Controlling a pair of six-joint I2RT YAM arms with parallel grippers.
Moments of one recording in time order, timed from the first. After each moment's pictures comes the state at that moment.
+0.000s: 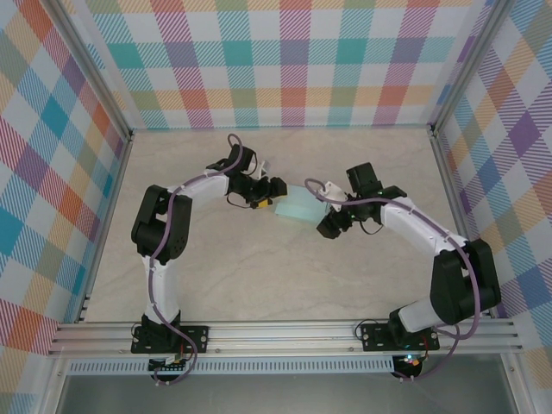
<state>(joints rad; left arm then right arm) -0.40 2.05 1.46 -0.42 0.64 -0.57 0.37 1.45 1.00 -0.62 -0.38 -0.57</state>
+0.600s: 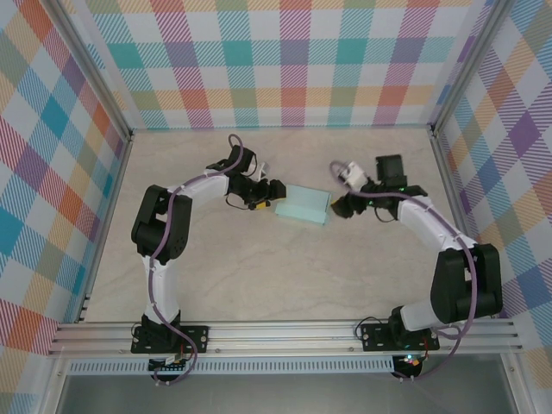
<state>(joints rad) -0.40 2.05 1.46 -0.46 0.62 -0.52 0.16 1.44 1.00 -0.38 -0.51 -0.48</state>
